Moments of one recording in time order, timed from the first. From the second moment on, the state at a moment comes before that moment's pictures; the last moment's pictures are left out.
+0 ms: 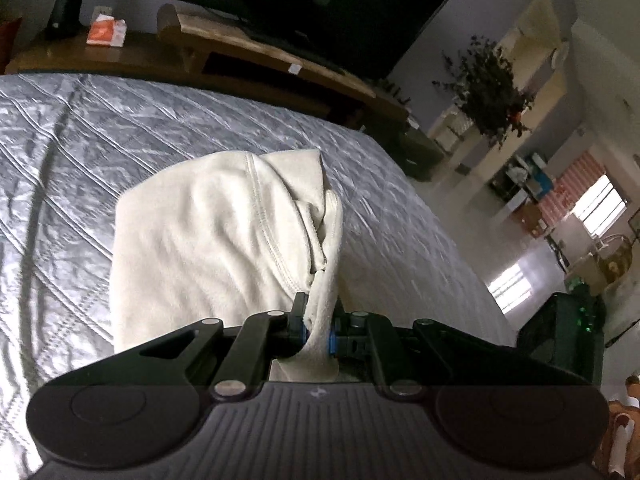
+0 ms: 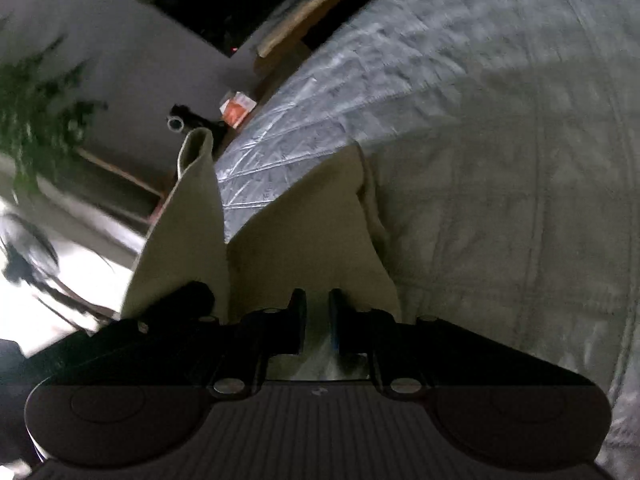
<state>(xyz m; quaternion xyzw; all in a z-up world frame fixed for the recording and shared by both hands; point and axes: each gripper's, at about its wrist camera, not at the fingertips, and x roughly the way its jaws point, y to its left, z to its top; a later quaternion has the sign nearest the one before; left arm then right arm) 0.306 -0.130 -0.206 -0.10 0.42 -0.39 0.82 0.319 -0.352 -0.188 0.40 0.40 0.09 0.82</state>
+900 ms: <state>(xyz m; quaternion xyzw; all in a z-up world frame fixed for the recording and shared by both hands) 0.290 -0.136 -0.210 -0.10 0.42 -0.46 0.78 0.301 -0.389 -0.159 0.39 0.28 -0.02 0.88</state>
